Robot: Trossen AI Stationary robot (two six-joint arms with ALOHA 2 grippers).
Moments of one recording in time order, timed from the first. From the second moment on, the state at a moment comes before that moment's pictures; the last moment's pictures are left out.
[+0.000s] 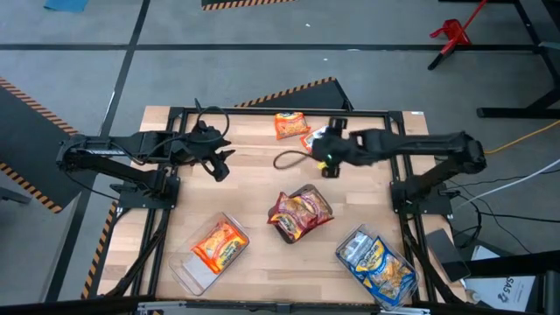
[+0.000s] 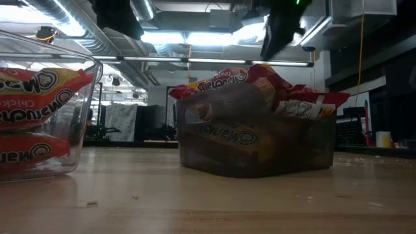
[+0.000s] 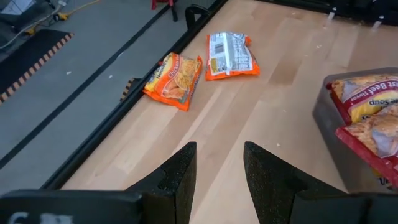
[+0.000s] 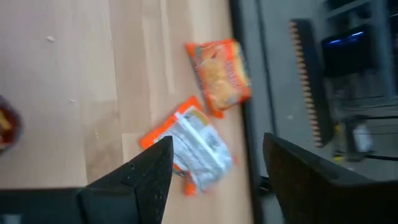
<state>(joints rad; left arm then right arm) 0.01 0.97 1.01 -0.73 -0.49 -0.28 -0.05 1.48 1.35 -0.91 0.53 -0.22</state>
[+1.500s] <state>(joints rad) 0.01 0.97 1.01 -0.73 -0.65 -0.22 -0.32 1.73 0.72 -0.01 0.52 -0.30</state>
